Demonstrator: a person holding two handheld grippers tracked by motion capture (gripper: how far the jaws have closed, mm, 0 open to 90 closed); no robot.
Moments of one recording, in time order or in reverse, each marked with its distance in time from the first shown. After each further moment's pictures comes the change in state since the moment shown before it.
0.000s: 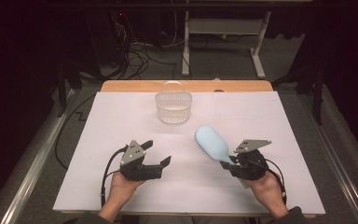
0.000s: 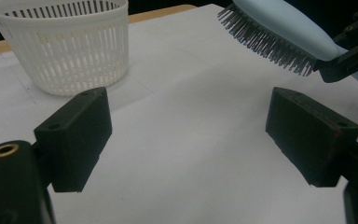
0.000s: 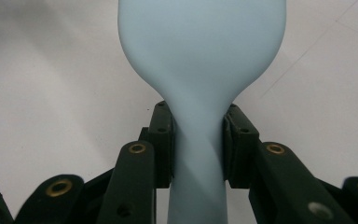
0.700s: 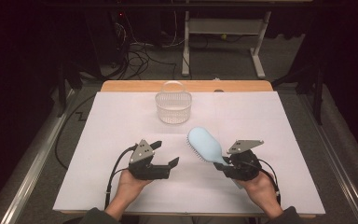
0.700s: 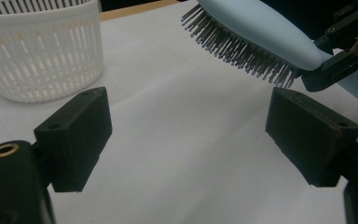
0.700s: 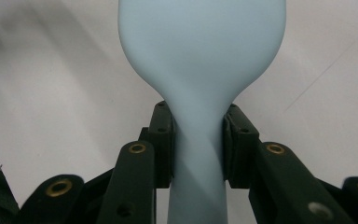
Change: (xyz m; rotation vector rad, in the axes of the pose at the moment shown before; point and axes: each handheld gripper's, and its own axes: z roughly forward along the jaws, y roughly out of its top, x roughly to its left) left arm -0.009 0.004 0.018 0.018 -0.055 0.011; right arm 0.012 0.008 0.009 -0.004 0.036 -0.022
